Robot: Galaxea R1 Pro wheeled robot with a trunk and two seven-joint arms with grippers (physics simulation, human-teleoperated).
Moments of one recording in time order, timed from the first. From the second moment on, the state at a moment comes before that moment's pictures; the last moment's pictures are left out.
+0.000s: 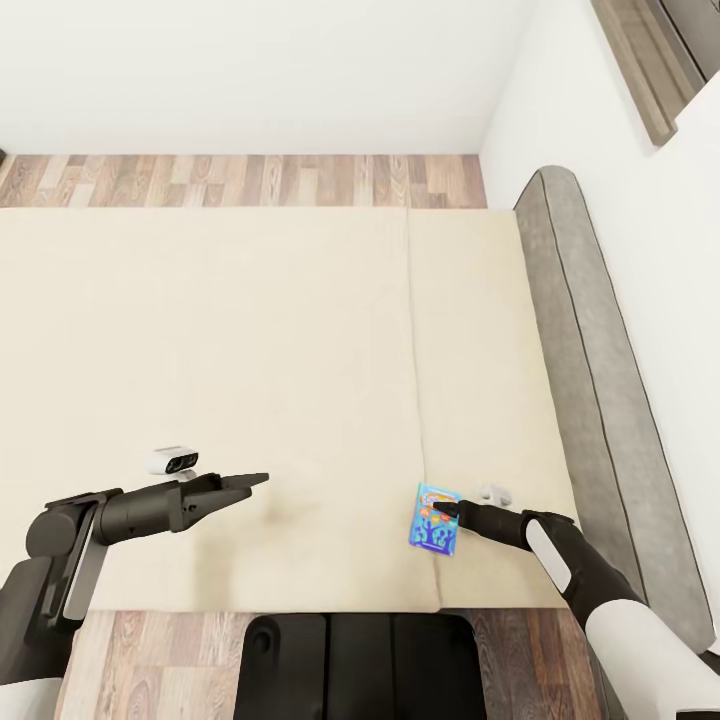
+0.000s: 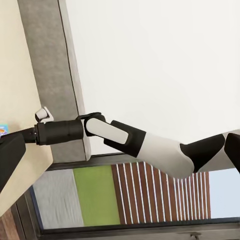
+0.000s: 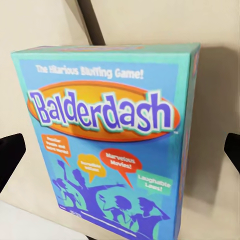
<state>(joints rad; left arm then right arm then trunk) -0.47 0.18 0.22 -1.49 0.23 0.97 -1.57 -0.70 -0.16 0.05 -0.67 -0.44 0.57 0.48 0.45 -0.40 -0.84</state>
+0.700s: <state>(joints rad) -0.47 0.19 0.22 -1.49 0.23 0.97 -1.57 -0.70 -0.16 0.04 -0.67 -0.43 0.57 0.48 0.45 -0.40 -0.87</state>
